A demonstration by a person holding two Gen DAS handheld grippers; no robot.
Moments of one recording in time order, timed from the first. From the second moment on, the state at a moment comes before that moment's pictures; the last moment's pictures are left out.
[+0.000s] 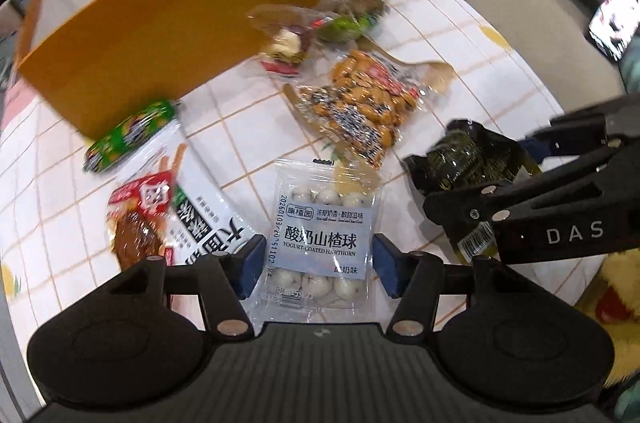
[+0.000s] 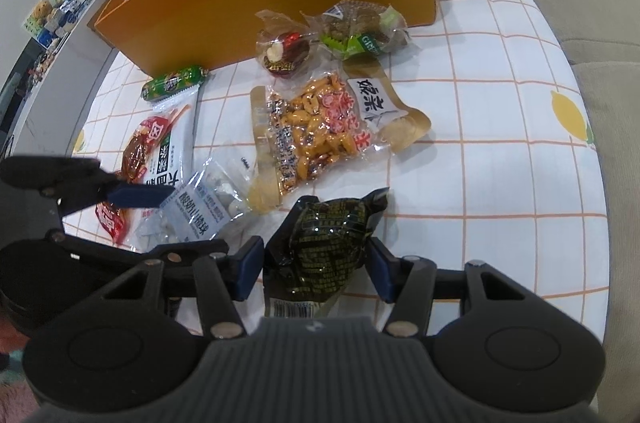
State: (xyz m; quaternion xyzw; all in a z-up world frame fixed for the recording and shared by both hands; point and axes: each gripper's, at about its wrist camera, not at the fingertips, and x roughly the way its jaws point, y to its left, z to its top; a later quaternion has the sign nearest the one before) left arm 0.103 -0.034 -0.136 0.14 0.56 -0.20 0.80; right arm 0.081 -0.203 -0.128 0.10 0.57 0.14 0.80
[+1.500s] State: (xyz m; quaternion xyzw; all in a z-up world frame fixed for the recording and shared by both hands) left arm 0.173 -0.018 0.015 0.01 0.42 -0.12 0.90; right arm 0.150 -0.219 0.023 0.11 0.40 0.16 0.90
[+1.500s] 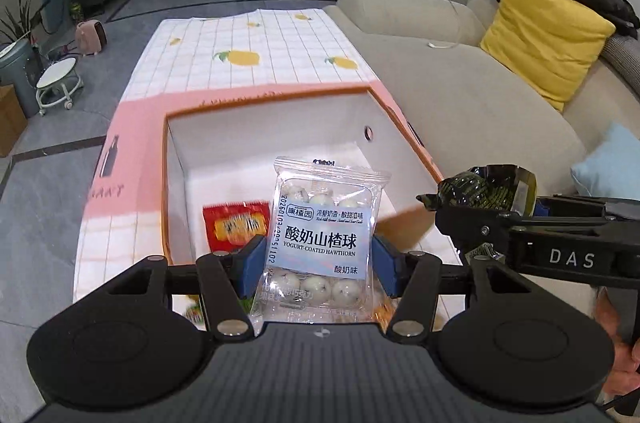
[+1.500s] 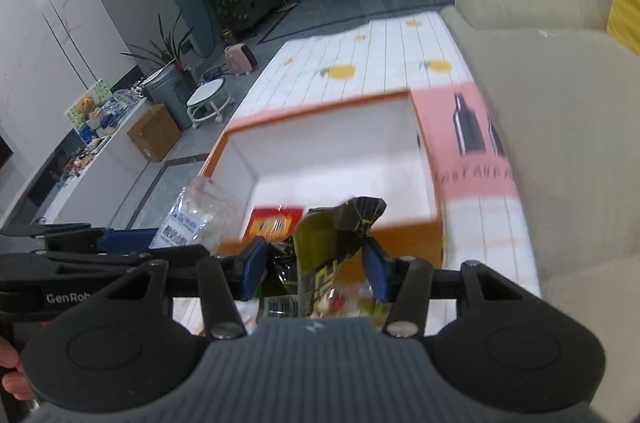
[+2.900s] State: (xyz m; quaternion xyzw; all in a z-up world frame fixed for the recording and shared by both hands) left arm 0.316 -0.017 -0.109 0.07 0.56 -0.05 0.82; right arm 0.297 -0.137 -0.092 -0.16 0.49 0.14 0.84
